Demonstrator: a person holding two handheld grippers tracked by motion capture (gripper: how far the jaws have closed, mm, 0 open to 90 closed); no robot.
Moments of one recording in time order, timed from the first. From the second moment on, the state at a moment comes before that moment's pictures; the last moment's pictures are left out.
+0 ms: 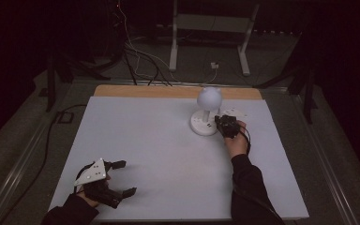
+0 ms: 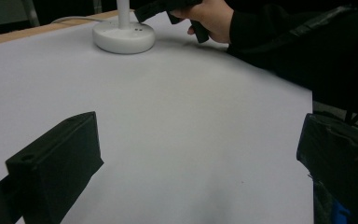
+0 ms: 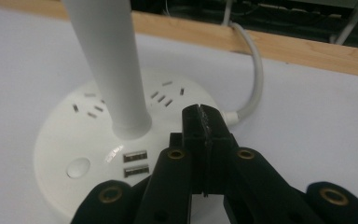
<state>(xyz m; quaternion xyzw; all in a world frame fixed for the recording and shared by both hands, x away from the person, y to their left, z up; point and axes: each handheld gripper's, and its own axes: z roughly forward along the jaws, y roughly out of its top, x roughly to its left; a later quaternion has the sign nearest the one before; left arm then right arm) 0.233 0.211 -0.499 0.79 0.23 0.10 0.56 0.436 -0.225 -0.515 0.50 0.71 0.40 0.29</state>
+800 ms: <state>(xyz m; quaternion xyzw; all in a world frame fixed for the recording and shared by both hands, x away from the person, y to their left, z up) 0.232 0.211 -0.498 0.79 0.23 0.10 0.56 0.425 -0.232 -0.489 0.46 0.72 0.43 0.28</state>
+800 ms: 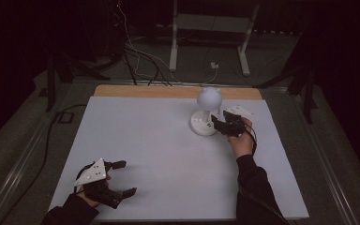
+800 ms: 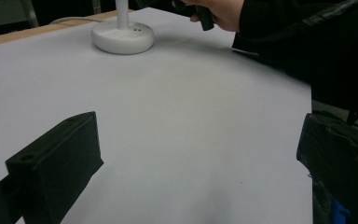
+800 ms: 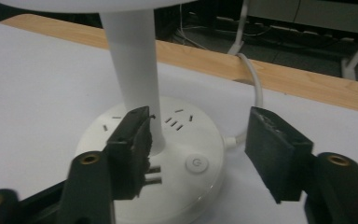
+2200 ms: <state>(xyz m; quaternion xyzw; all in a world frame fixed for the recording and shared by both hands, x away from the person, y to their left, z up) 0.232 0.211 -0.498 0.79 0.23 0.10 0.56 0.373 -0.247 -0.474 0.42 0.78 0.44 0.15</state>
